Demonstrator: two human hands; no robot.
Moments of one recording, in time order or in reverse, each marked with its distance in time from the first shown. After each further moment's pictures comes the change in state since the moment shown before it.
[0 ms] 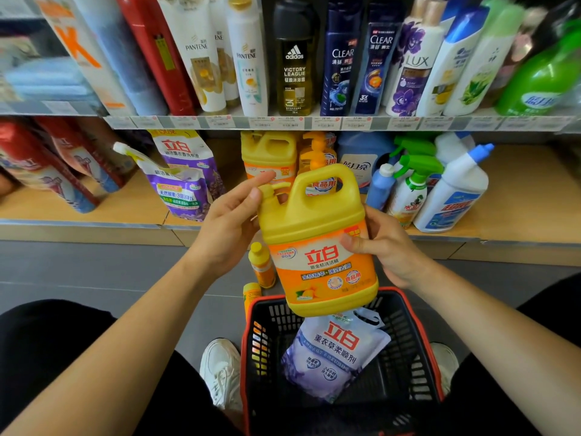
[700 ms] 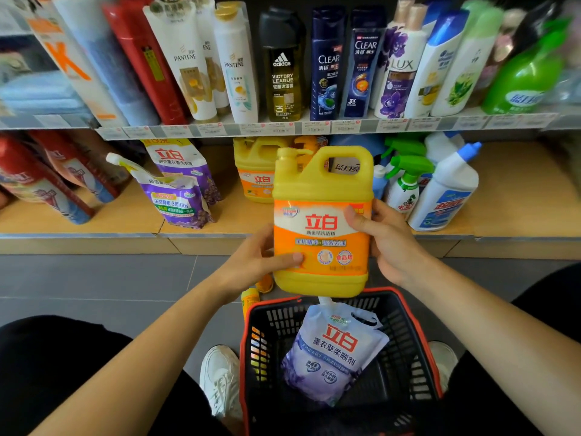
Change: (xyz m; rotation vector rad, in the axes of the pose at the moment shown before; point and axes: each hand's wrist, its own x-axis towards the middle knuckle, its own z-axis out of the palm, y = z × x) left_hand -0.009 -0.041 0.009 0.321 -0.205 -0.289; right_hand 0.002 -0.010 0.003 0.069 0.303 0.035
